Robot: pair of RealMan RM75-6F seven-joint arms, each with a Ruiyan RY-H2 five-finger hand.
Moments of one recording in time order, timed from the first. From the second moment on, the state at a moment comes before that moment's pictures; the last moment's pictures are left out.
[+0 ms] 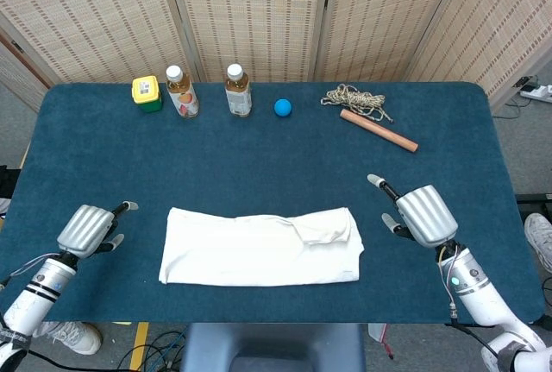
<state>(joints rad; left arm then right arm) -0.46 -1.27 -0.01 -1.25 1.61 1.15 -0.14 0.47 -1.18 0.05 -1.61 -1.54 1.32 -0.12</state>
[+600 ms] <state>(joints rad) -0.53 -1.61 0.09 -0.72 1.85 1.38 -0.24 0.38 -1.16 0.04 -1.64 -1.54 1.37 -0.13</state>
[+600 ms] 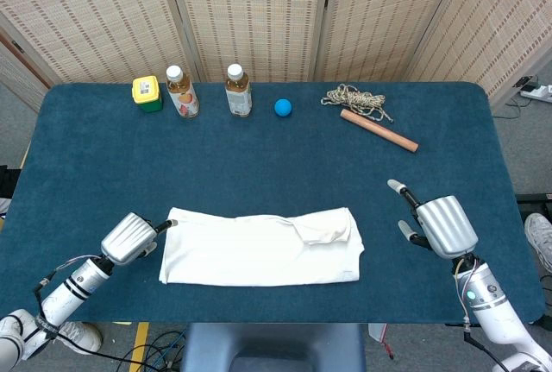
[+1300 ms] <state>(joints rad) -0.53 -1.75 0.16 -0.48 1.85 1.40 -0.27 0.34 -1.16 0.05 -1.64 -1.55 1.38 -0.10</state>
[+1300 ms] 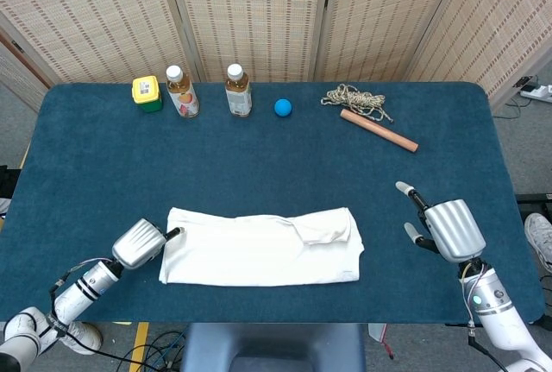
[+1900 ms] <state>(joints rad) -0.56 -1.79 0.17 -0.47 1.82 1.38 -0.31 0.31 -1.16 0.06 -1.63 -1.55 1.40 -0.08</state>
